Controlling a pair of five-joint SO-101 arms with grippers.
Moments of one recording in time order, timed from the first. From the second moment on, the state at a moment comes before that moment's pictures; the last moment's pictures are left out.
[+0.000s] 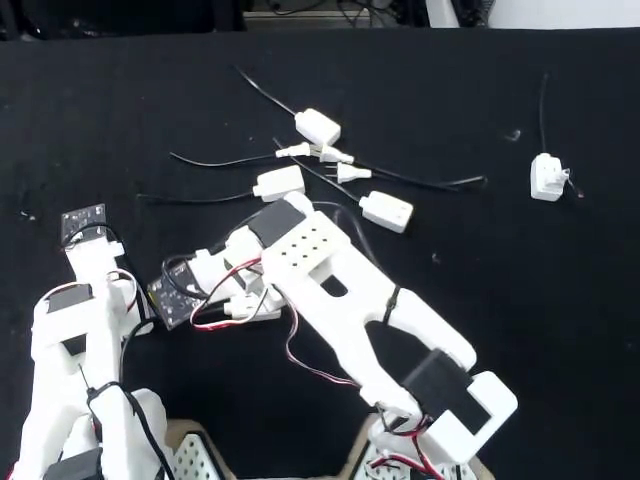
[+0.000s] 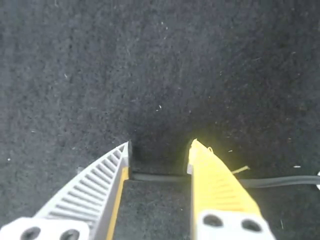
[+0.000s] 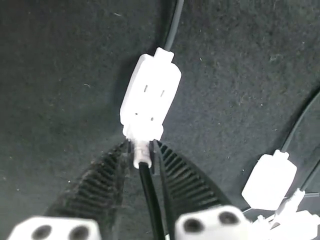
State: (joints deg) left arm -25.5 -37.3 68.7 48.8 -6.8; right arm -42.0 -1.4 15.9 76.0 78.8
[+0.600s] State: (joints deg) left arm -25.6 -37.3 68.7 48.8 -6.8; right arm -42.5 -1.5 18.8 70.5 74.0
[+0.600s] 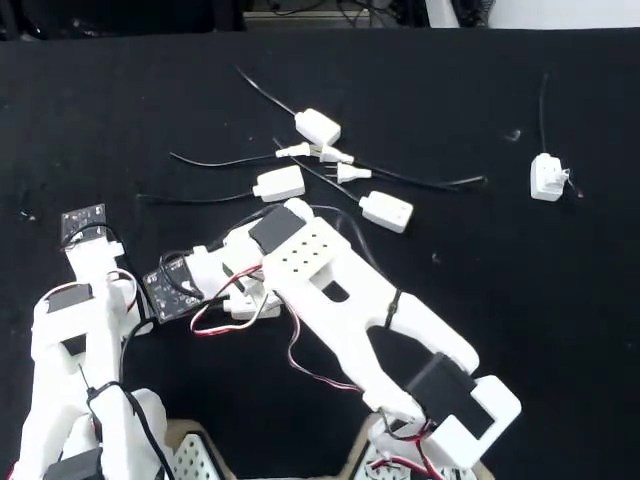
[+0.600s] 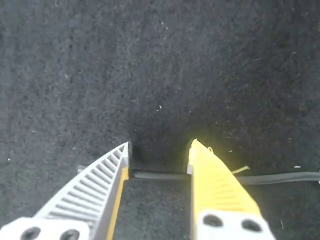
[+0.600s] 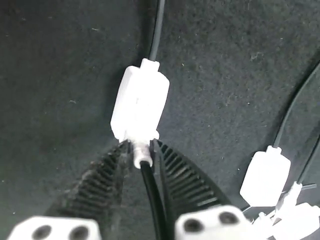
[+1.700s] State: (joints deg) left arm -25.8 -37.3 68.7 48.8 -6.8; right arm -42.3 -4.3 19.5 74.9 74.2
